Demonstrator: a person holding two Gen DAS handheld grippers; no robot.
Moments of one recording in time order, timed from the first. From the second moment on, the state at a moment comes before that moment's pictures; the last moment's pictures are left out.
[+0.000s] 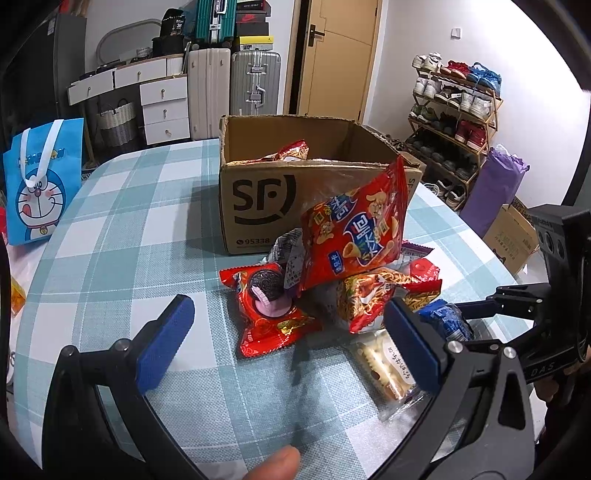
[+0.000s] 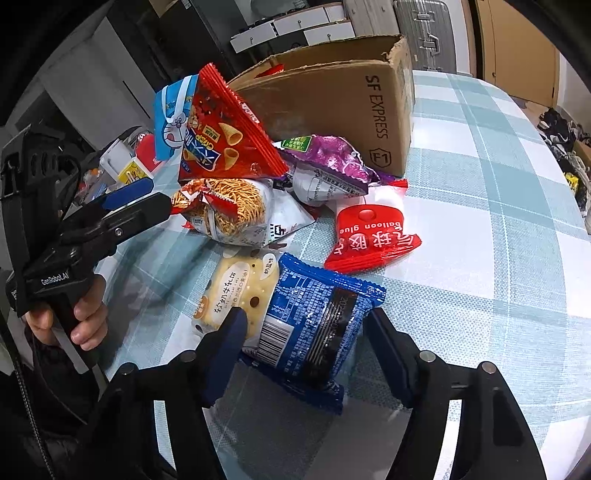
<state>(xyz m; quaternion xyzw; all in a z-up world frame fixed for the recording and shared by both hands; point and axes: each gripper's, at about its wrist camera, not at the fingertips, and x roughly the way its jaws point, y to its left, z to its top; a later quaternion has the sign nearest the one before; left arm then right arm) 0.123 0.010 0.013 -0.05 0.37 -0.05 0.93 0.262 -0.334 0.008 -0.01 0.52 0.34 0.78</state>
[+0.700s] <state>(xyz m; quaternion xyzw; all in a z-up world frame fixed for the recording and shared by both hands) 0.121 0.010 0.014 -0.05 0.37 -0.05 0.93 0.256 -0.342 0.026 -0.02 0.47 0.35 0.81</state>
